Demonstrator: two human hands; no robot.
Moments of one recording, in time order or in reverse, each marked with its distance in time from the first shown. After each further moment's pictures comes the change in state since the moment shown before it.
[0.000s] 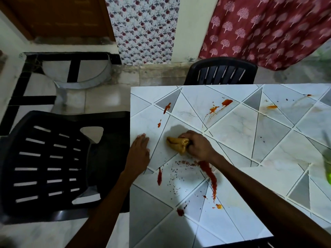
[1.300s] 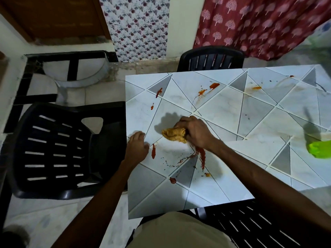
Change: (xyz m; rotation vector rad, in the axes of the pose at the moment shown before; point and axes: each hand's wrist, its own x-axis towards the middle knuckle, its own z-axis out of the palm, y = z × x) left_hand -0.065 0.049 -0.015 0.003 -0.102 -0.153; right_hand -0.084 -0.011 -0.007 -0.287 0.128 -0.220
